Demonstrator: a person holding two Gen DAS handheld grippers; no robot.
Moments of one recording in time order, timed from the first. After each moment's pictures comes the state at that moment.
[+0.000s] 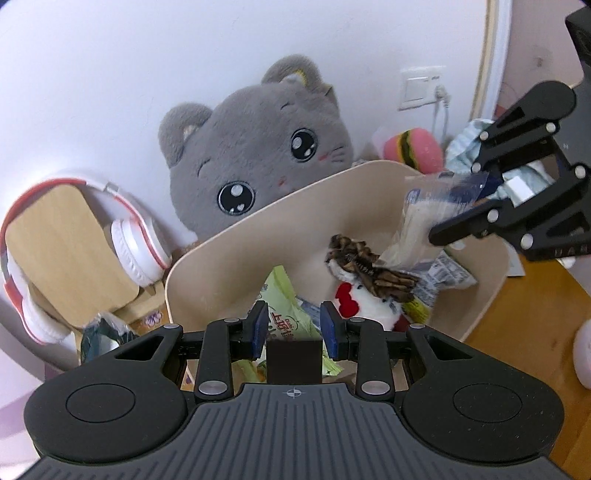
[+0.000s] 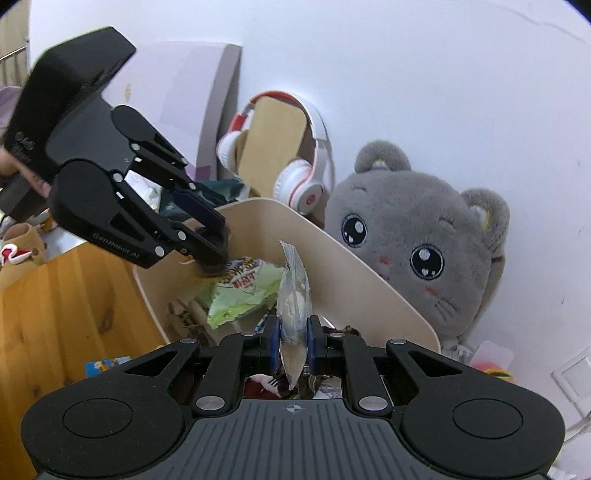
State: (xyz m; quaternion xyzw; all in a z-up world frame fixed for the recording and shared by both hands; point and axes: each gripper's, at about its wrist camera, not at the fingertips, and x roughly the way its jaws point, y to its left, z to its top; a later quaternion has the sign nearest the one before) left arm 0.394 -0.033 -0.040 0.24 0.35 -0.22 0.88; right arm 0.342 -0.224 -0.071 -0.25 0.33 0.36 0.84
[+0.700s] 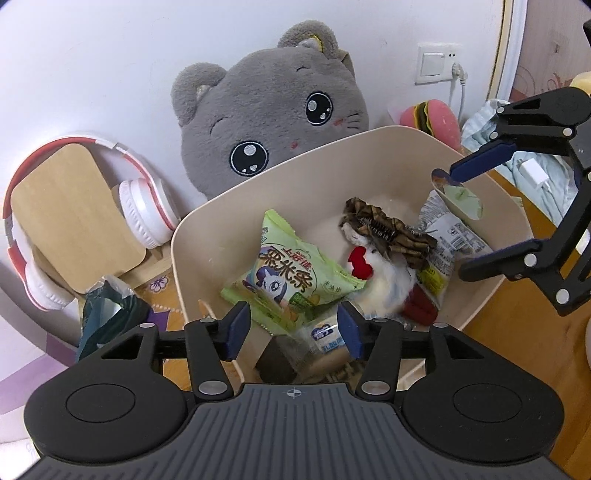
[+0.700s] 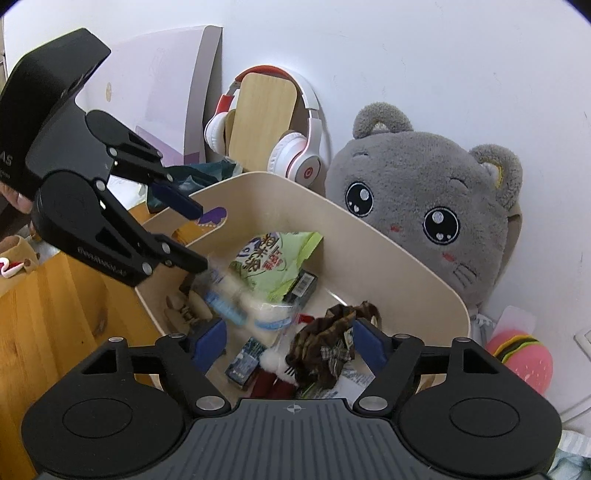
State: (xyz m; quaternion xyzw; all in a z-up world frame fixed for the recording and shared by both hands) left arm 0.387 -0.018 -0.058 0.24 0.38 -0.19 0.87; right arm 0.341 -0.216 -0.100 -0.22 0.36 0.34 0.84
